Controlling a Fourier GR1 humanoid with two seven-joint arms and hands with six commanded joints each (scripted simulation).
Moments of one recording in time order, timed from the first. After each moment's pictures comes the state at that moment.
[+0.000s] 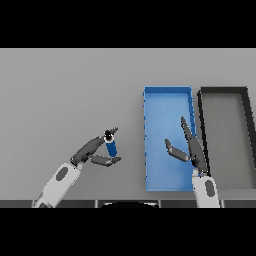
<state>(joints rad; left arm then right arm) -0.20 0.32 -0.52 -1.40 0.06 -0.18 -0.09 0.06 -0.14 0.09 -1.64 0.14 0.08 -0.05</state>
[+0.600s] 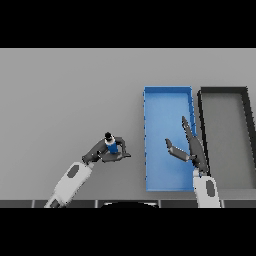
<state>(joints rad) -0.24 0.17 -0.50 -1.27 0.13 -0.21 -0.15 0.06 -0.15 0.08 -1.64 0.15 0.07 -0.04</state>
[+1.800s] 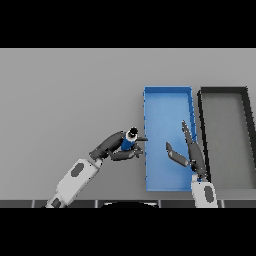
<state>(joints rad) -0.31 0.15 -0.55 -1.56 0.16 -0.19 -0.02 0.14 -0.12 0.10 -1.68 0.18 0.04 -0.08</state>
